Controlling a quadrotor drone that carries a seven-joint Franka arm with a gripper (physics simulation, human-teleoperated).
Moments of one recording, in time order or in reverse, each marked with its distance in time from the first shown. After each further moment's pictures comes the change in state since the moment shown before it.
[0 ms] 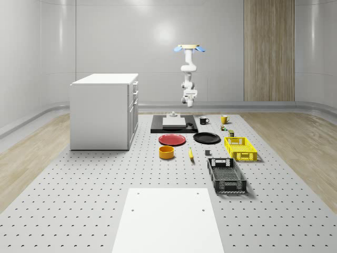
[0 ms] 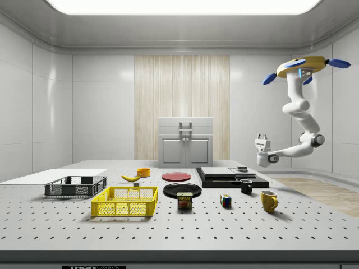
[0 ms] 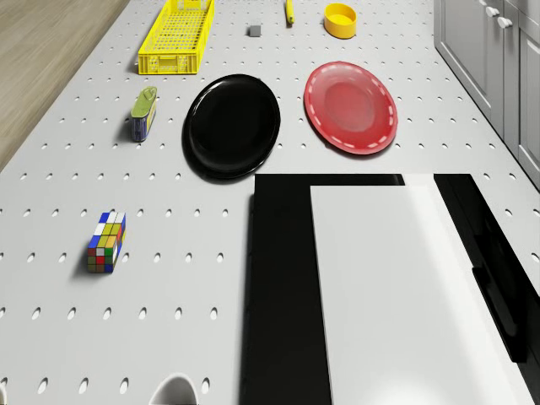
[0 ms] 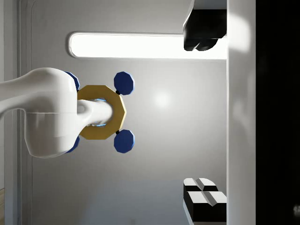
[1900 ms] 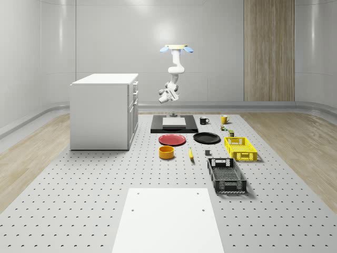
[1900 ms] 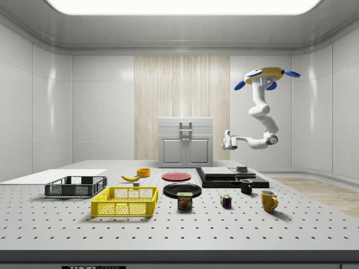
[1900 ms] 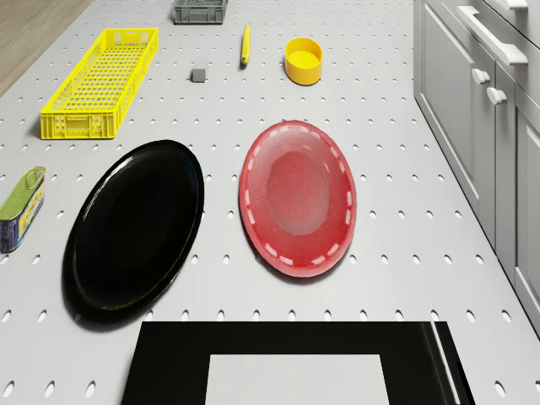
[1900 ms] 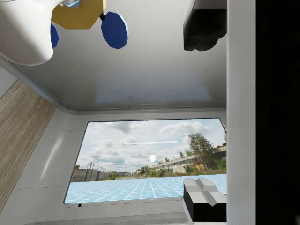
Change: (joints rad) arm -0.195 -0.073 0.561 -0.262 -0.831 0.055 0.141
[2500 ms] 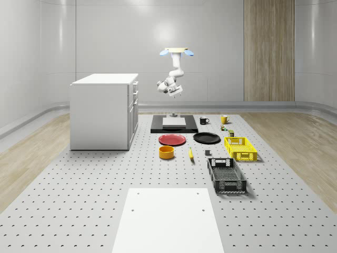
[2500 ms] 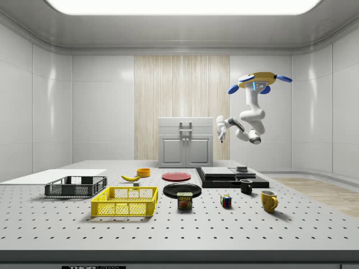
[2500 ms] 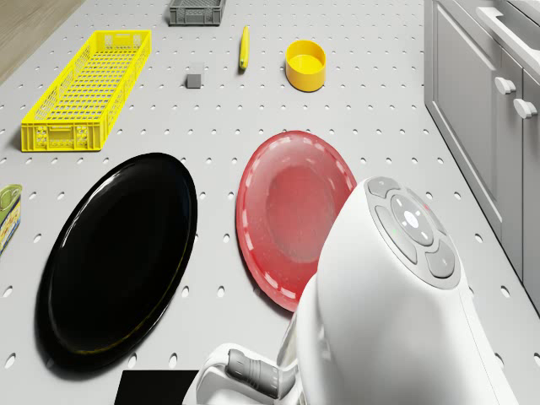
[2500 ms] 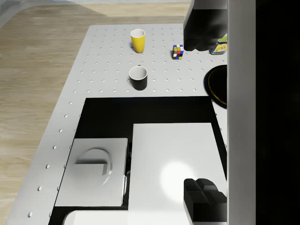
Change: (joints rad) arm -0.554 -0.162 0.553 -0.546 -1.029 -0.173 0.460
